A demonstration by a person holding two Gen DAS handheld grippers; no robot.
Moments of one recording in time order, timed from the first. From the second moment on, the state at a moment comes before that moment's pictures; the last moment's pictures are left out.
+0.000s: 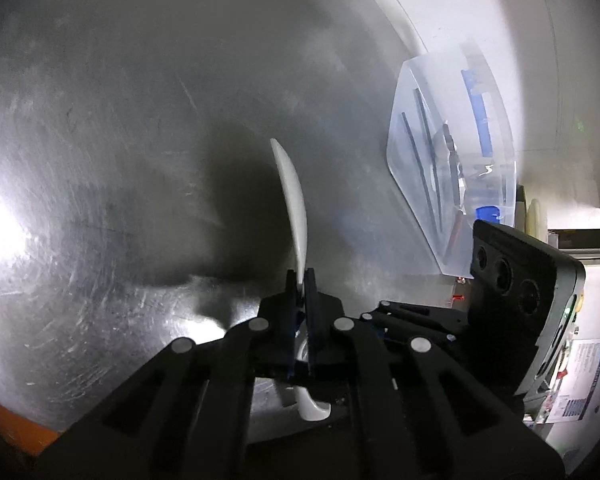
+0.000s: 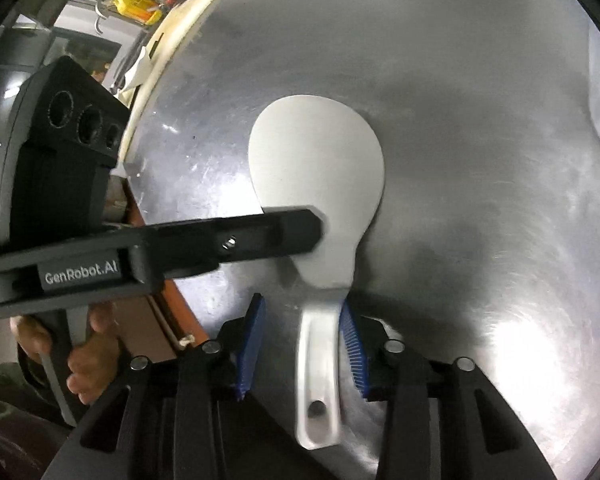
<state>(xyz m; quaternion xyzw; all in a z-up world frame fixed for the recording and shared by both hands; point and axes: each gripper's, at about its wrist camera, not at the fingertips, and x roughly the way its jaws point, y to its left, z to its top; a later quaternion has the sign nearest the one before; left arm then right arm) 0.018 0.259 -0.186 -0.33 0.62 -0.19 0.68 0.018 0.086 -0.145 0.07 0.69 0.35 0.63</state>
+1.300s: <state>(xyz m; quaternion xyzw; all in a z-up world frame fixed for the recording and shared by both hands) 0.261 -0.114 -0.122 -0.12 0.66 -0.36 0.65 0.170 -0.208 -0.072 0.12 0.63 0.15 0.75</state>
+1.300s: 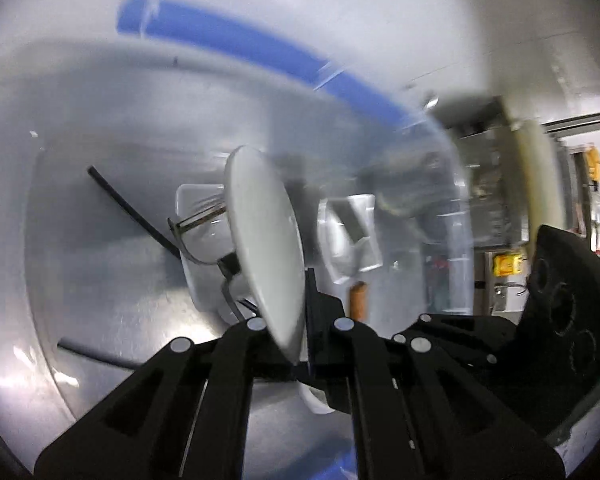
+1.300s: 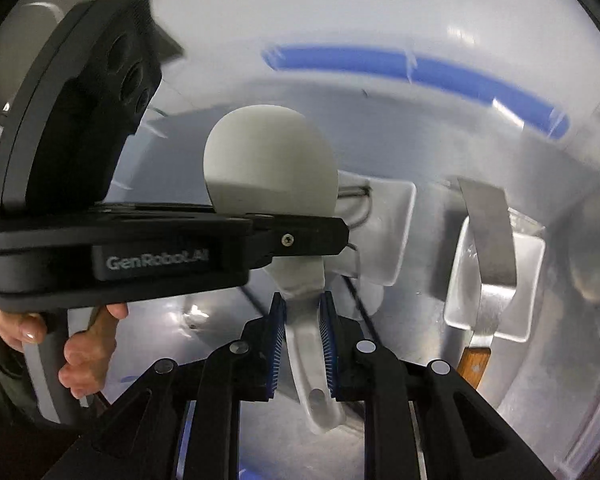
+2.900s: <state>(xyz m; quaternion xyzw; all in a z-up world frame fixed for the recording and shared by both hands) 0.143 -0.023 0.035 -0.02 0.44 -0.21 0.87 0.012 -0.182 0.018 0.01 0.46 -0.01 0.89</state>
